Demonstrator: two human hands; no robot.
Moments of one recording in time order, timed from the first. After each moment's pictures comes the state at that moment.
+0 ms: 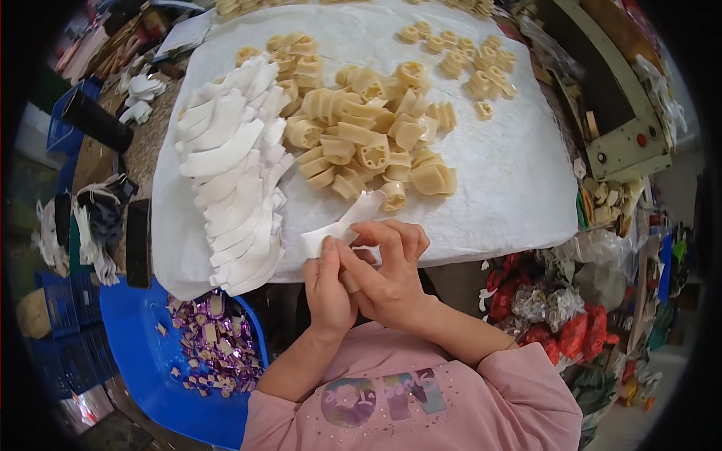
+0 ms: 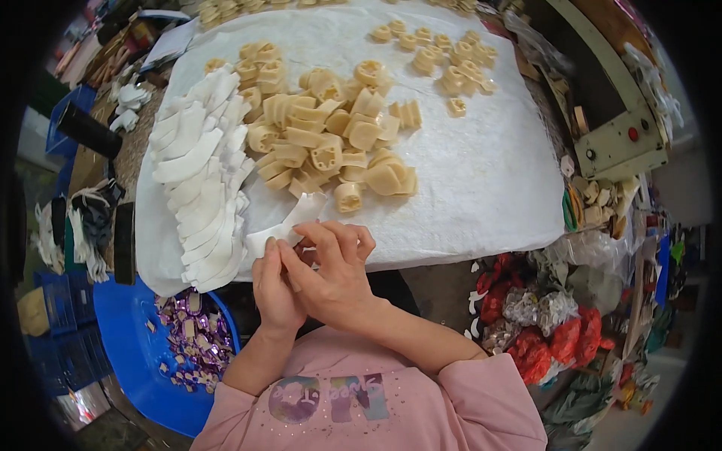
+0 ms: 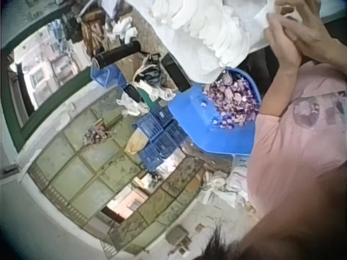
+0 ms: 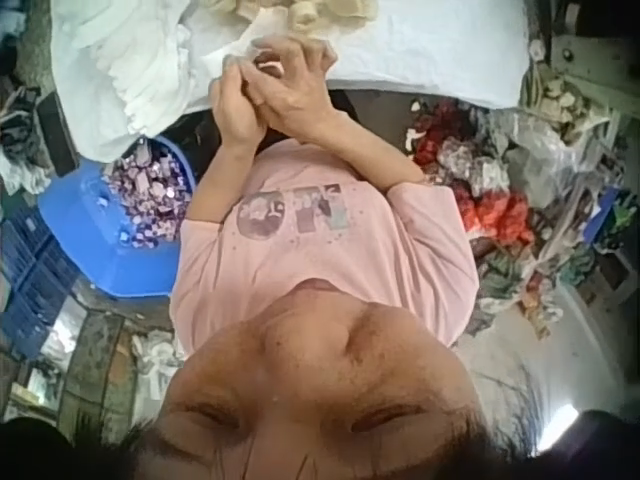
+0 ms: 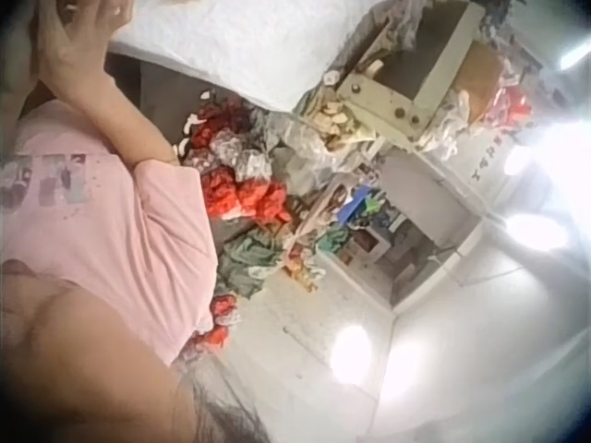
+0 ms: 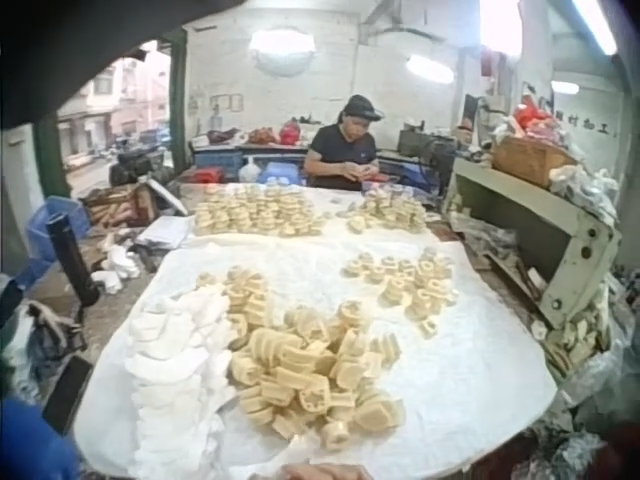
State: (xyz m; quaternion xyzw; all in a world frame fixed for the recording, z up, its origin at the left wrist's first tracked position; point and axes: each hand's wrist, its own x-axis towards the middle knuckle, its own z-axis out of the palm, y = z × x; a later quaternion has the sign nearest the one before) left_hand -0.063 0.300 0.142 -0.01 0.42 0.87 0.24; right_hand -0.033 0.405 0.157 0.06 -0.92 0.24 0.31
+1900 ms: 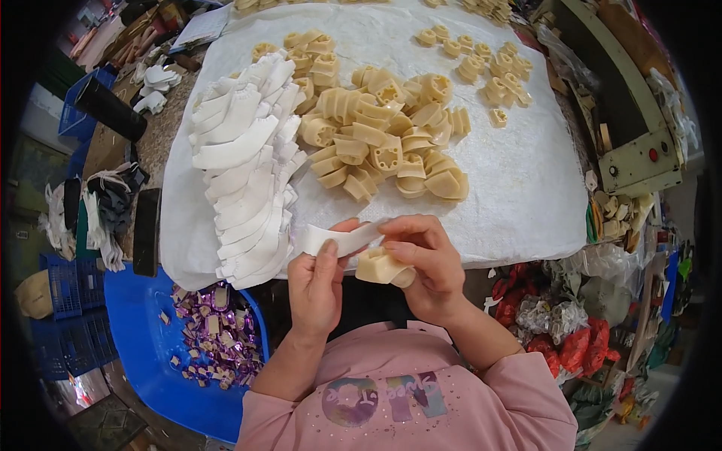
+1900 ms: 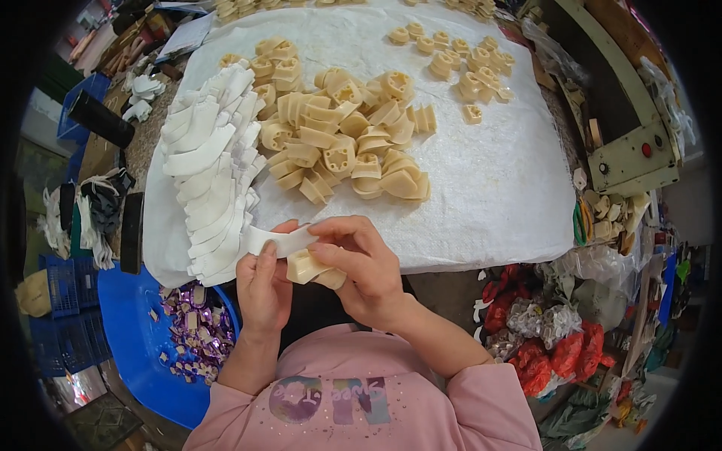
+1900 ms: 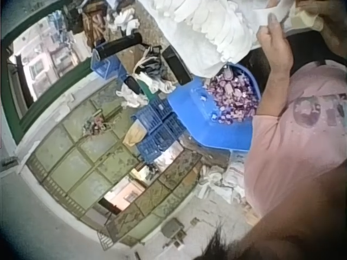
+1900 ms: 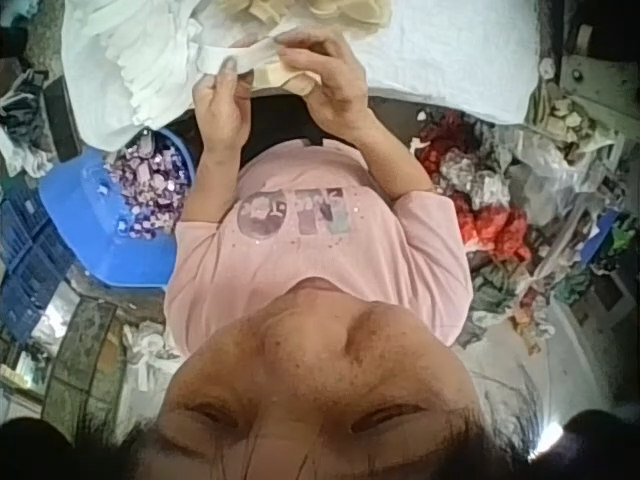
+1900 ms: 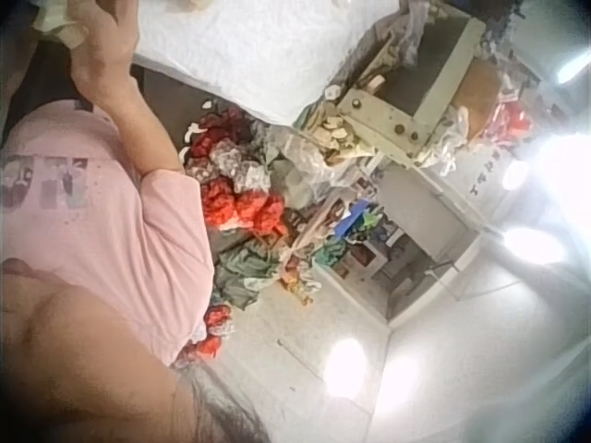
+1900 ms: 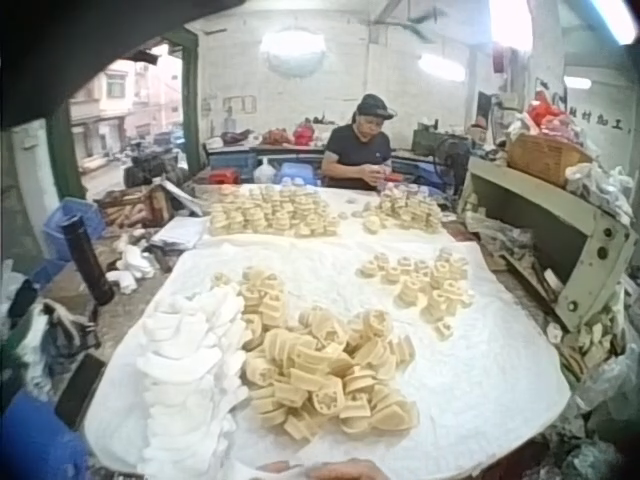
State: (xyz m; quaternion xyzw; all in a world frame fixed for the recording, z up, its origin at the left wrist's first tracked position) left_hand -0.074 0.287 0.157 0.04 0.47 0.86 0.18; right_hand -0.037 0.436 0.166 0.16 -0.75 0.57 0.31
